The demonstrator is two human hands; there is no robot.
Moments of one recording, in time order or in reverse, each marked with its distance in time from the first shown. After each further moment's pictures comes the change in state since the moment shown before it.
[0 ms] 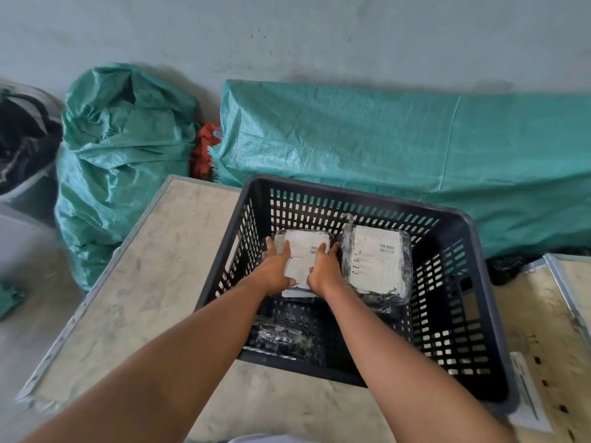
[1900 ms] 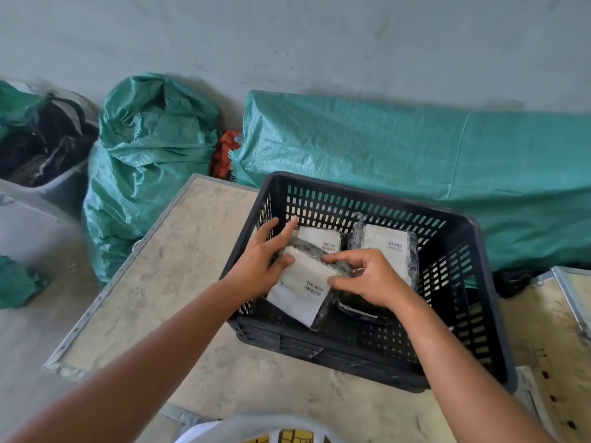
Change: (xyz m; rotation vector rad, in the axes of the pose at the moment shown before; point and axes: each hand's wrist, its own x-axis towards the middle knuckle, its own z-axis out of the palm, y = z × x) left_hand -0.127 -0.007 -0.041 -0.192 0.470 0.459; right_hand -0.106 0.040 -0.066 0.398 -0.036 -0.573
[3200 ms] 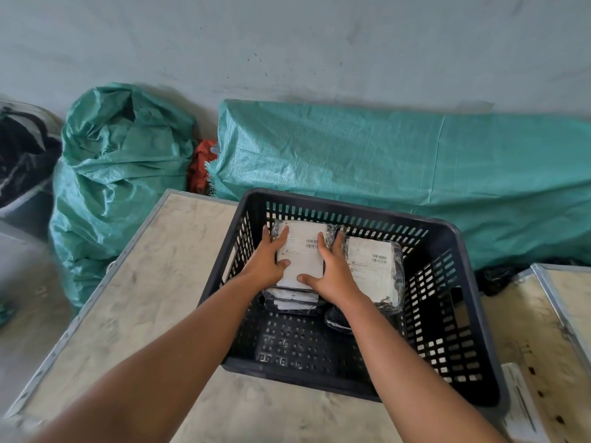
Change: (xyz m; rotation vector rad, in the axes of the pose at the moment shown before) left_hand 0.097 -0.033 0.056 -0.077 -0.142 -0.289; right_hand 0.079 0.046 0.029 -0.303 0.213 0.198
